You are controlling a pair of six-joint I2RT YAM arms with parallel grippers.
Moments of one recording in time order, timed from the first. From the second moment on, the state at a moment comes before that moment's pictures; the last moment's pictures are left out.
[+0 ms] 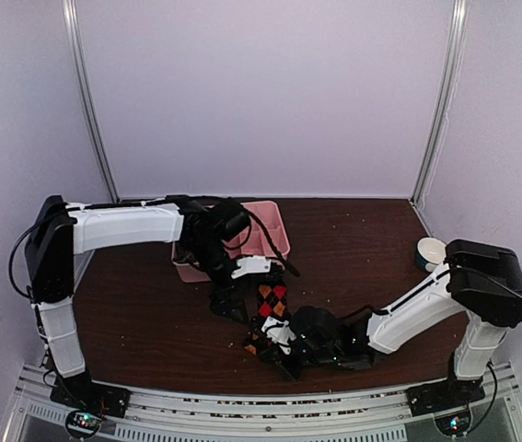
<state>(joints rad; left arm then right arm) -0.85 1.93 1.52 -0.92 0.48 0.71 1.24 1.81 0.68 0.44 -0.04 0.16</state>
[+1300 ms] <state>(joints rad) -1.06 1.89 1.22 -0.59 0.28 0.94 0.97 1.99 0.57 0.90 -0.61 0.83</state>
